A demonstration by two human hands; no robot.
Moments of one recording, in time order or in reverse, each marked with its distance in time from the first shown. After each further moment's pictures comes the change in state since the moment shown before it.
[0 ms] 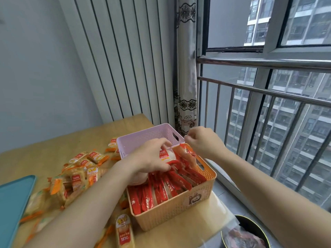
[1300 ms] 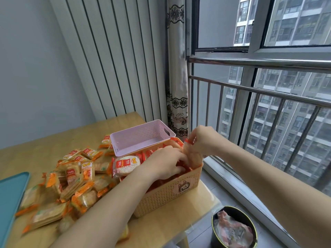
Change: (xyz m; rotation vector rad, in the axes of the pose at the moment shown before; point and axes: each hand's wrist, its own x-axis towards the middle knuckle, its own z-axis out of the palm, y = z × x) left_hand -0.009 0.059 0.049 0.181 -0.053 0.244; right_hand -0.041 0.005 -0.041 -0.108 -0.218 0.079
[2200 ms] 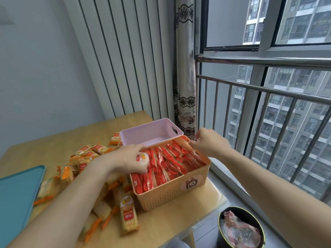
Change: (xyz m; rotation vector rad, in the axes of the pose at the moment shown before) left_hand -0.083 -0.061 -0.062 -0.087 -0.214 -0.509; right_hand 0.012 0.001 0.031 -0.023 0.078 0.117
